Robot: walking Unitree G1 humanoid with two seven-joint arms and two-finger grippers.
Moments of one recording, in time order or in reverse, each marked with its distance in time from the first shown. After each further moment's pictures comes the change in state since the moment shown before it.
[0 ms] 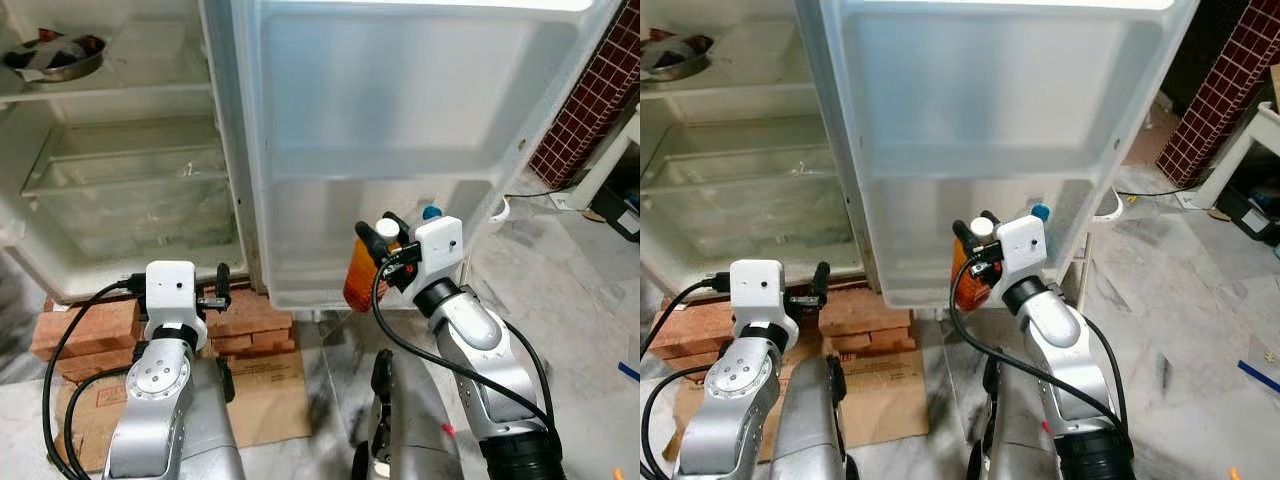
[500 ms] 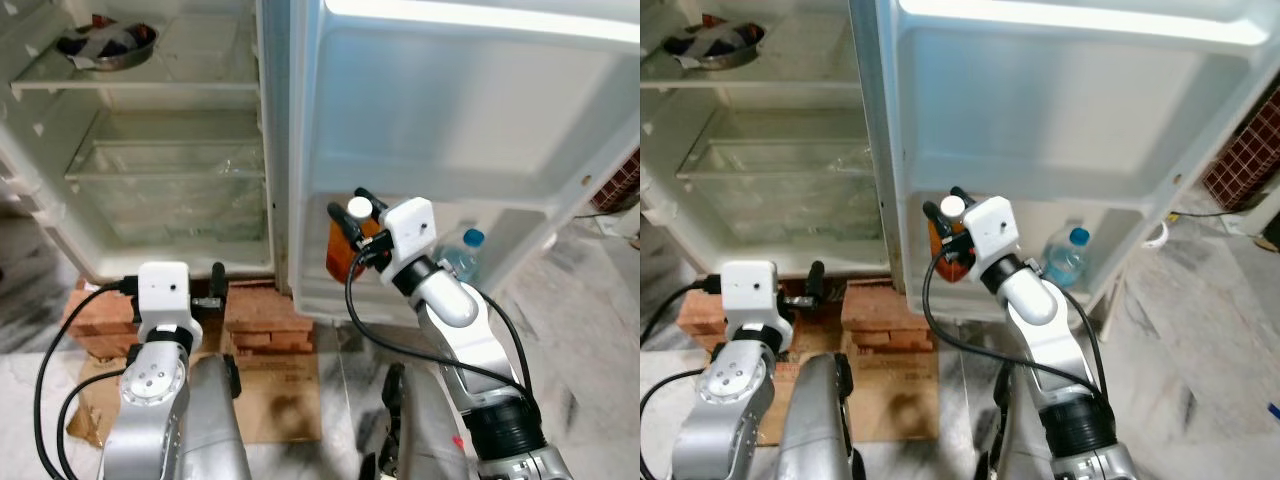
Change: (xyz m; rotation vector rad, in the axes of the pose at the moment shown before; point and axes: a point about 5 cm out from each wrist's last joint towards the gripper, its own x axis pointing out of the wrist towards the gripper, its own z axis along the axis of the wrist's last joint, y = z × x) left arm -0.009 0.002 0.002 -0.006 -0.011 0.004; right arm 0.029 0.007 0.013 -0.163 -0.092 0.082
